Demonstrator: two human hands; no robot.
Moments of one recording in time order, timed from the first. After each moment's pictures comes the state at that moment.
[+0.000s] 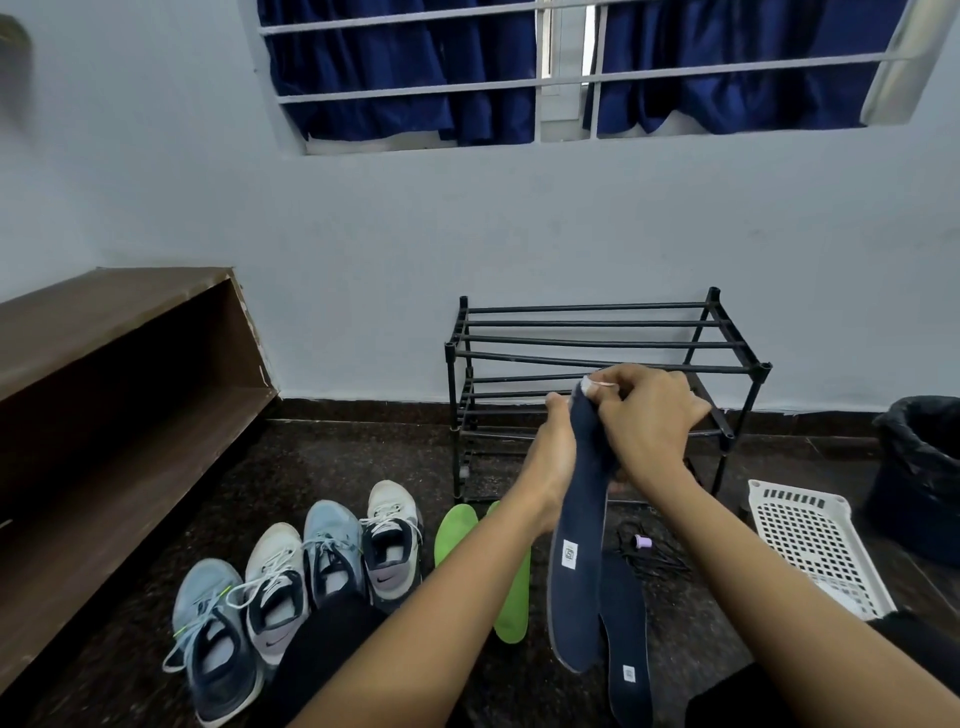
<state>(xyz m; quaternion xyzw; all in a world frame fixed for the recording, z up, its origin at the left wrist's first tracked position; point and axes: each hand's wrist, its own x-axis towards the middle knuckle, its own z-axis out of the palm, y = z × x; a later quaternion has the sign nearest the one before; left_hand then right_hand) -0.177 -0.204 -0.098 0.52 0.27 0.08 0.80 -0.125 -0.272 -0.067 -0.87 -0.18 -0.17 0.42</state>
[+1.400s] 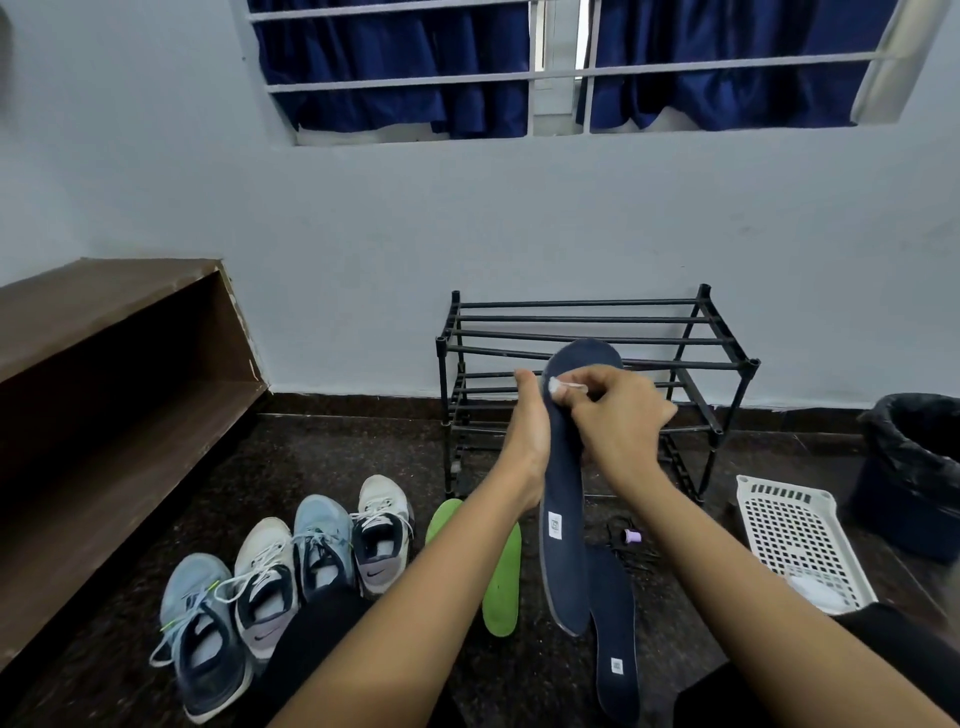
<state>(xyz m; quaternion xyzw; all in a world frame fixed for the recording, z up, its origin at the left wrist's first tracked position) -0.179 -0.192 -0.086 0.51 0.26 0.12 0.81 -0.134 -0.267 -0.074 -0.84 -0.23 -0.15 0.47</state>
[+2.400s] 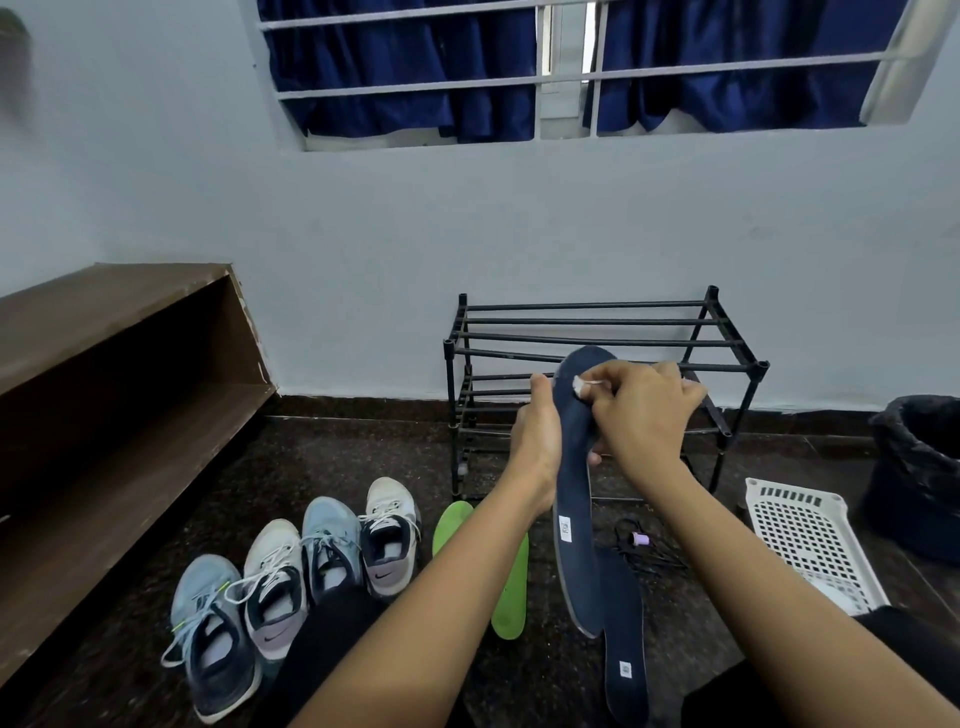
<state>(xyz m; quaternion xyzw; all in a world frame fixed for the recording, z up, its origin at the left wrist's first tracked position) -0.174 -0.193 -0.094 0.51 0.27 0.16 0.80 -0.123 -0.269 -0.069 -0.90 -0.20 -0.21 0.32</state>
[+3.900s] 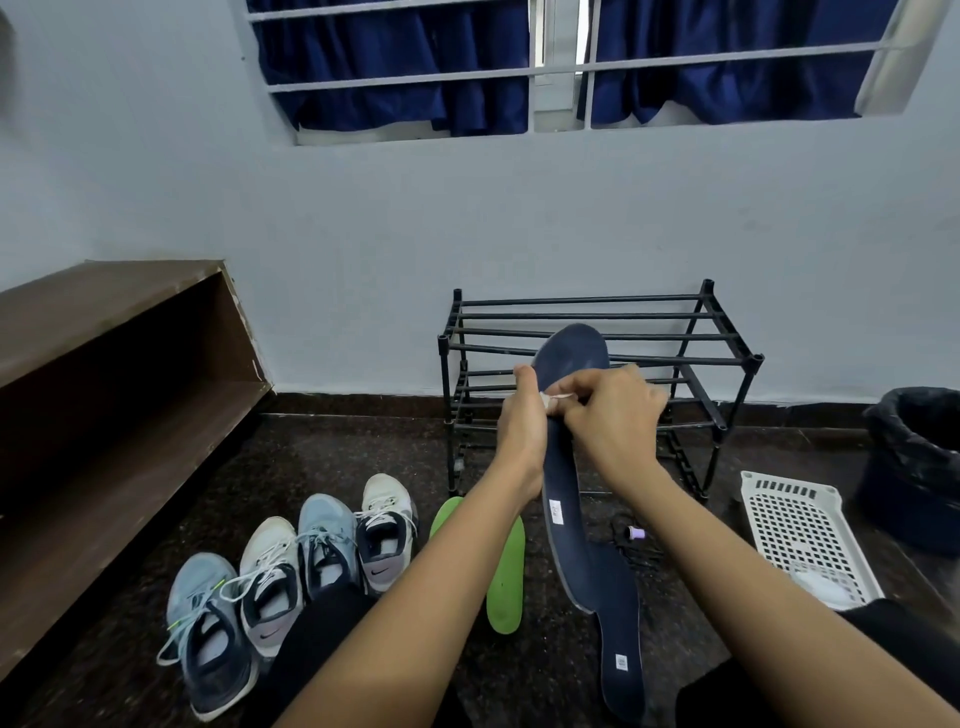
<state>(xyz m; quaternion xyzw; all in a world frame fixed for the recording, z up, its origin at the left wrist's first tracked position) -0.178 -0.190 -0.088 0.54 0.29 0.18 0.77 -0.142 -0.267 -0.067 -0.88 -0.26 -0.17 0.37</state>
